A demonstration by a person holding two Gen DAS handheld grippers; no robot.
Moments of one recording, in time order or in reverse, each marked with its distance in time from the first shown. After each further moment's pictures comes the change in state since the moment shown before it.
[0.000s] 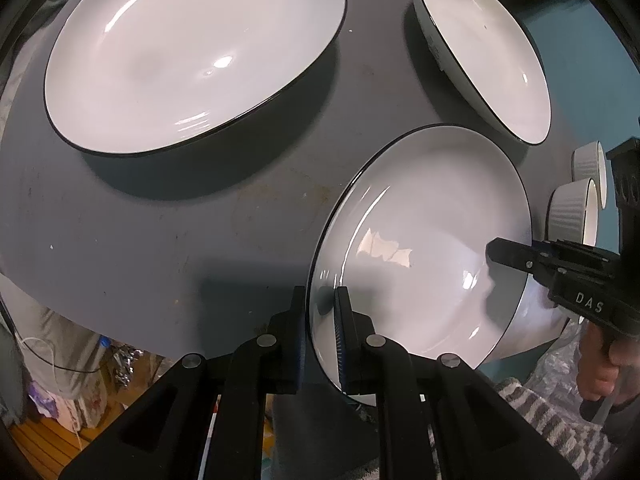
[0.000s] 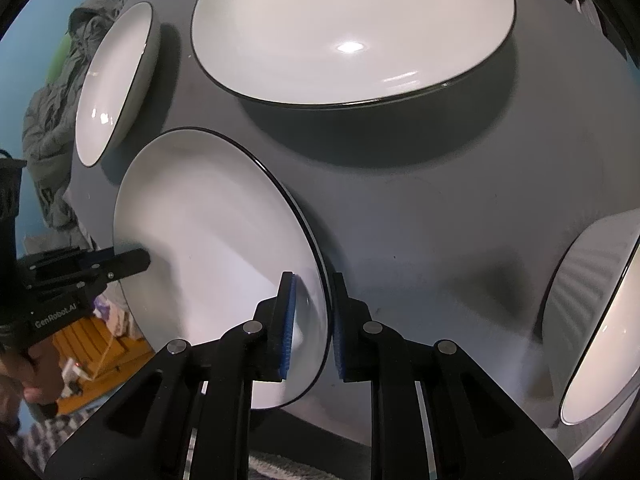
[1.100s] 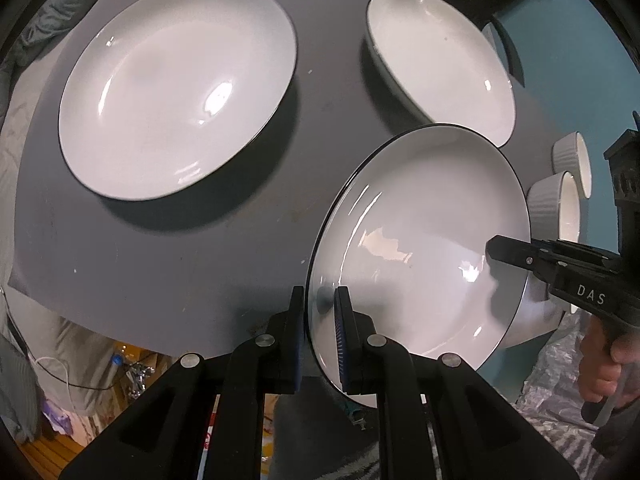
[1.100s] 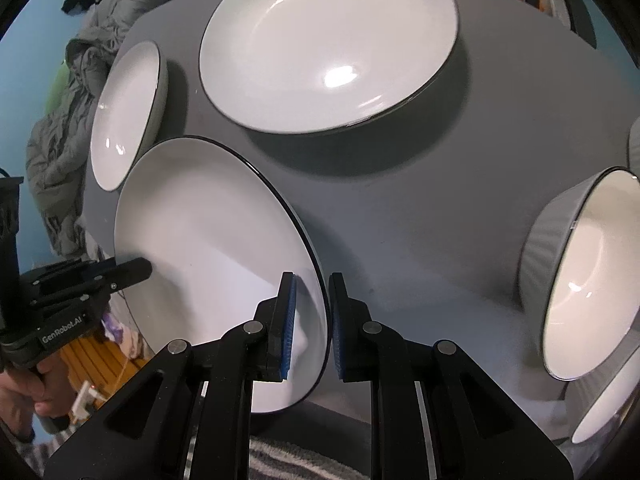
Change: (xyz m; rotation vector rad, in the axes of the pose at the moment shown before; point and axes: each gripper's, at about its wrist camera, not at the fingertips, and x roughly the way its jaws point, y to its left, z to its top) left arm -0.045 -0.008 0.011 0.065 -0.050 0.002; right arm -0.031 -0.016 -0.009 0.075 -0.073 0.007
